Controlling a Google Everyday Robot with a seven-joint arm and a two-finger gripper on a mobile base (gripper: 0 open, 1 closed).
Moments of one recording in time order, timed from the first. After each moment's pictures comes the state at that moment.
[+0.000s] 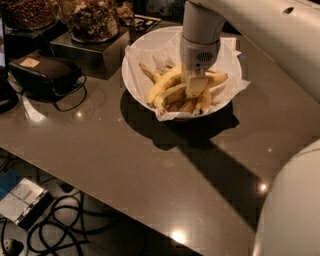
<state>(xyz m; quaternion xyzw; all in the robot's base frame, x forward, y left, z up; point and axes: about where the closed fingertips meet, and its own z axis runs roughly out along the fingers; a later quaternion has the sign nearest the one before) 0.594 -0.102 0.878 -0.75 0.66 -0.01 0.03</state>
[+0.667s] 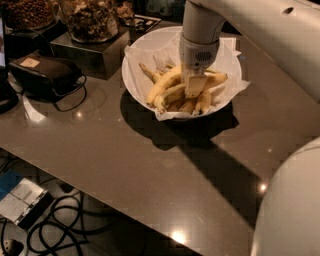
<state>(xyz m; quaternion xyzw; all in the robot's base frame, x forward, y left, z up) 0.602 -0.098 0.878 -0.75 0.66 -0.01 0.05</state>
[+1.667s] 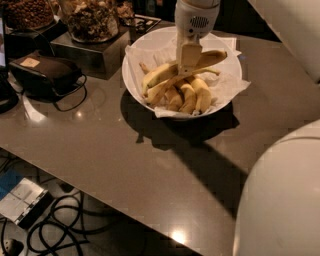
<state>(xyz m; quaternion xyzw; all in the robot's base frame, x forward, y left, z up) 0.622 -0.079 0.951 -0.71 0.70 -0.03 0.11</state>
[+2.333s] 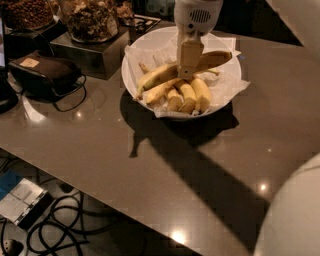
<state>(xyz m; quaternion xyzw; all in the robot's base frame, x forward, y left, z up) 0.585 -0.073 0.968 -0.69 0.72 -0.01 0.09</state>
